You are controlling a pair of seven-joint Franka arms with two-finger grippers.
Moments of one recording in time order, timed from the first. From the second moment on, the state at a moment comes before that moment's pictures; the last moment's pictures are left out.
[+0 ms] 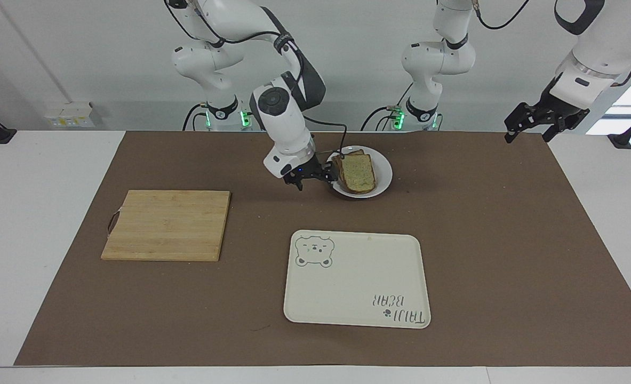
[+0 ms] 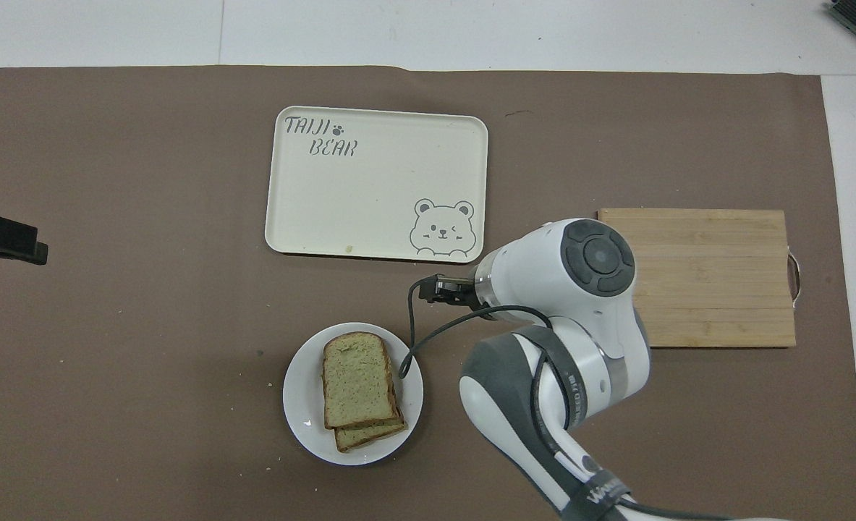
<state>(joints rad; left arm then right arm) -0.09 -0.03 0.07 -1.55 -0.03 1.47 0.01 0.43 0.15 0.06 -1.98 0.29 2.20 0.47</state>
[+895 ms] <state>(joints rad) -0.09 -0.11 0.07 -1.89 -0.29 1.69 0.01 0.21 0.05 0.06 -1.91 0.20 1.98 0.32</state>
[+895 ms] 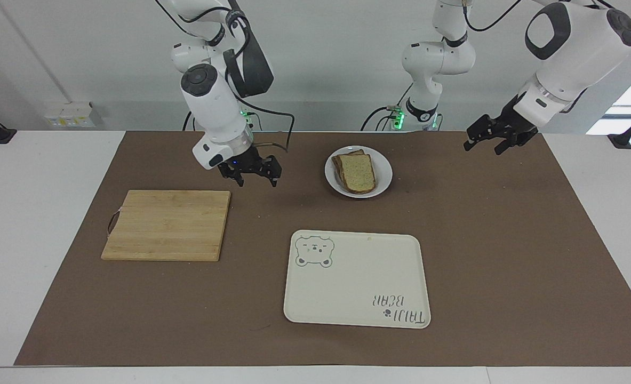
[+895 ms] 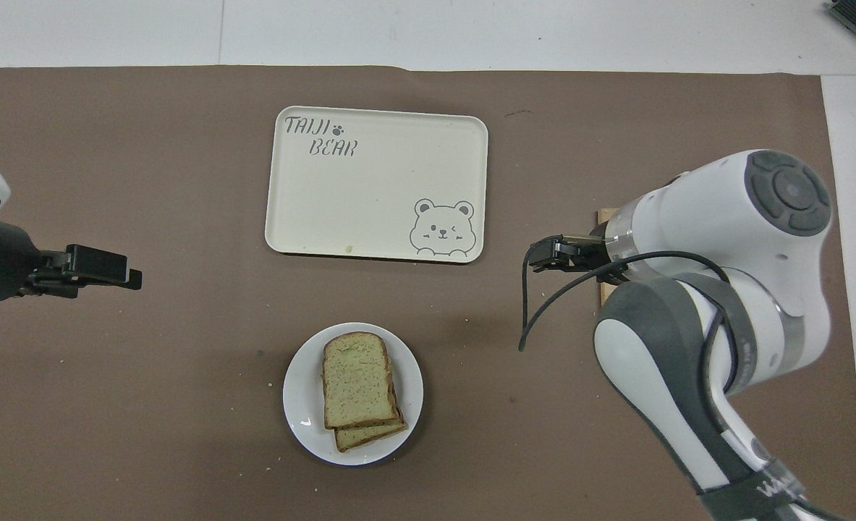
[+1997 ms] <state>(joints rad) -0.12 -0.13 0.06 -2.41 -0.70 2.00 0.47 -0.01 -0.09 0.04 -1.79 0.04 1.72 0.16</state>
